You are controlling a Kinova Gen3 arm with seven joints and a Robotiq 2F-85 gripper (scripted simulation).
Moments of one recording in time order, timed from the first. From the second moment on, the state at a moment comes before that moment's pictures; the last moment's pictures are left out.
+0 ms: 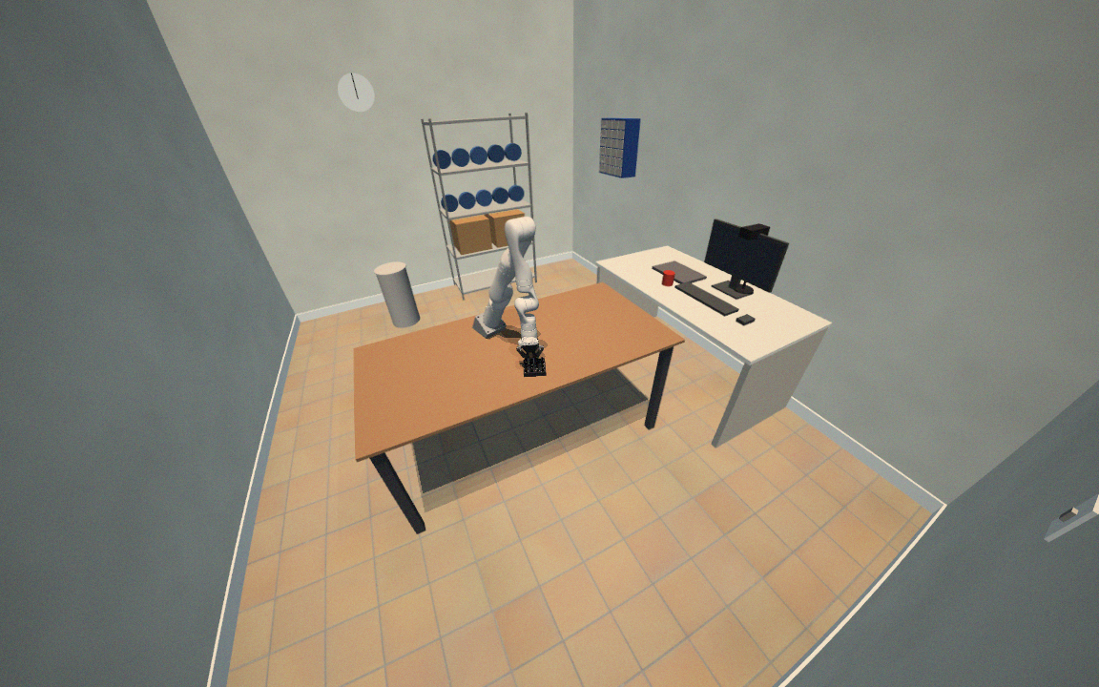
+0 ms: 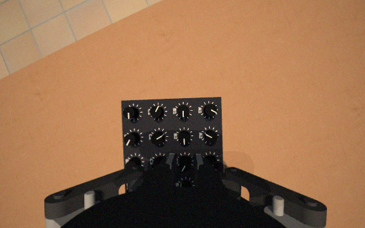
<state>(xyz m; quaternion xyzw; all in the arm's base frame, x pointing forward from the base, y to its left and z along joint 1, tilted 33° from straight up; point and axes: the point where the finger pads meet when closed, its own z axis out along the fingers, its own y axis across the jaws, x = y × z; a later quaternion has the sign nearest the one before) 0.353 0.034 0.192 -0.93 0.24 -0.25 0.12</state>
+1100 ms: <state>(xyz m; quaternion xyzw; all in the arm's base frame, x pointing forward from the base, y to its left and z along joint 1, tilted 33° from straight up) 0.353 0.034 0.192 -0.93 0.24 -0.25 0.12</state>
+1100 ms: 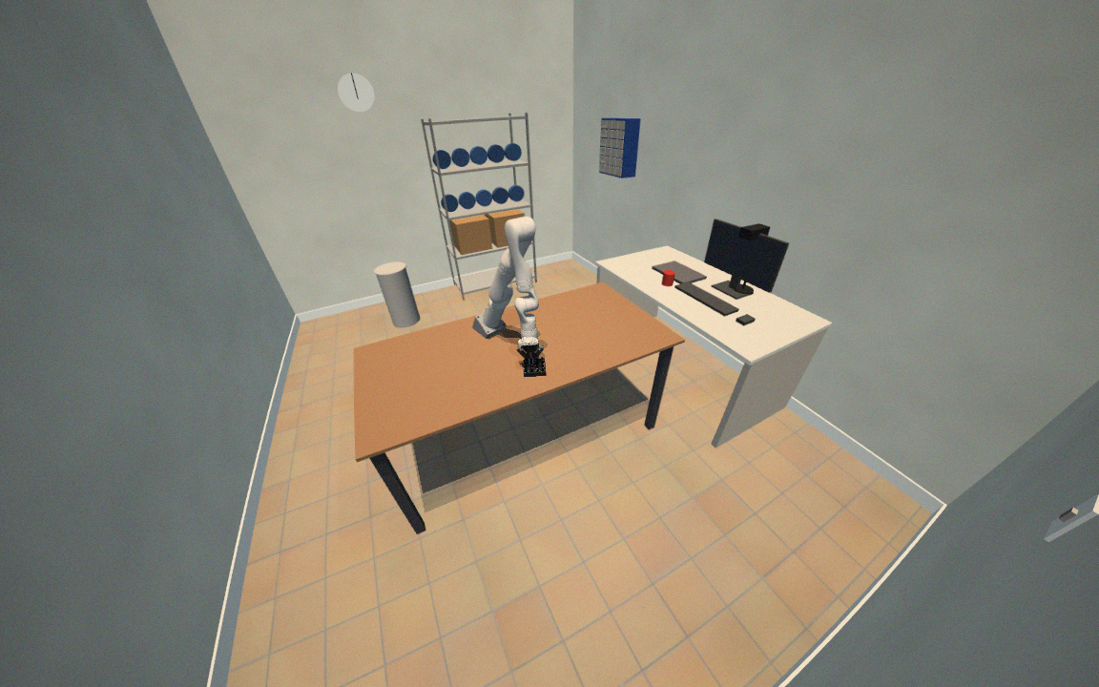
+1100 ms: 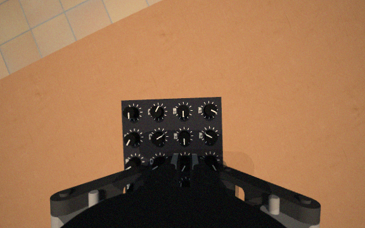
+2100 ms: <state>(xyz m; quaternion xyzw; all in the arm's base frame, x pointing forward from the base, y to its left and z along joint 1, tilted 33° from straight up) 0.353 0.034 0.192 -0.93 0.23 -0.25 0.12</state>
